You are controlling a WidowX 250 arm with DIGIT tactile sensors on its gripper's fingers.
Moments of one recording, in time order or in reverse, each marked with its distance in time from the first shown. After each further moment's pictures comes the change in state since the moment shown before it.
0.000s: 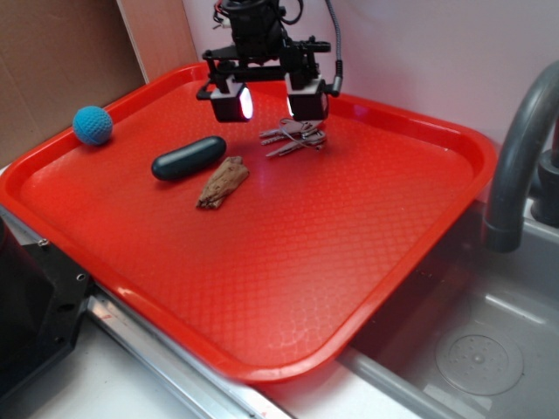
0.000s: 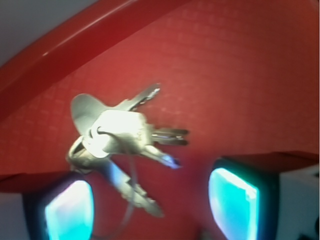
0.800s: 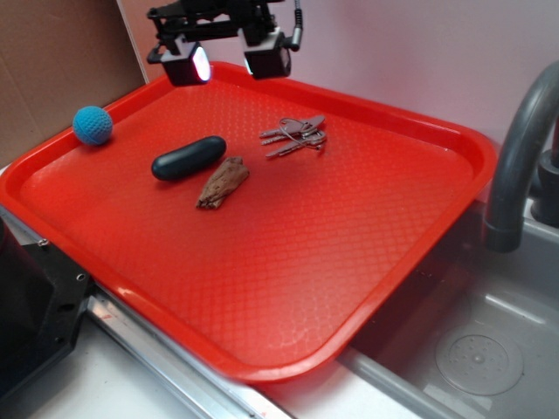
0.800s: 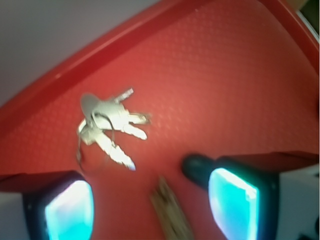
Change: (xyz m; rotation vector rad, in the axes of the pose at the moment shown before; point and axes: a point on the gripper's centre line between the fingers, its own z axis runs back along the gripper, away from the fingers) arm -0.012 0.022 0.052 -0.008 -0.111 0.048
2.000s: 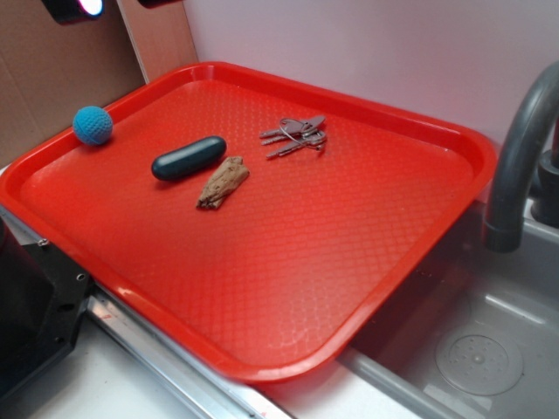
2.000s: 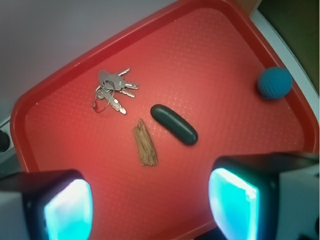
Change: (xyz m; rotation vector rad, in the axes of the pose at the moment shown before) arm -0.055 0.038 0.106 -0.108 -0.010 -0.093
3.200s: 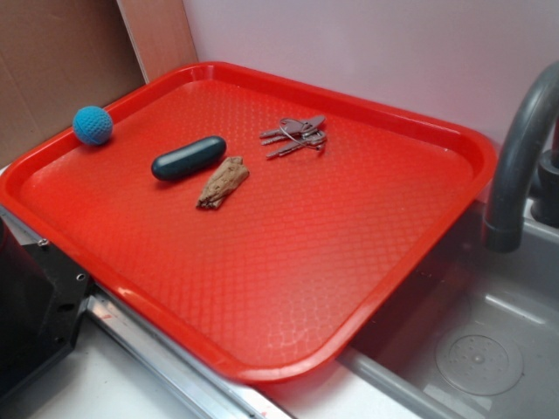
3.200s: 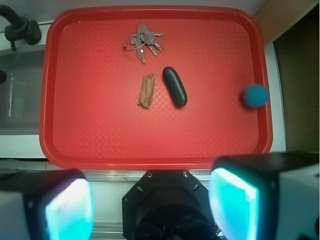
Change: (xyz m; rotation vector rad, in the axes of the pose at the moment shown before) arm -0.067 0.009 0.069 0.077 0.083 -0.494
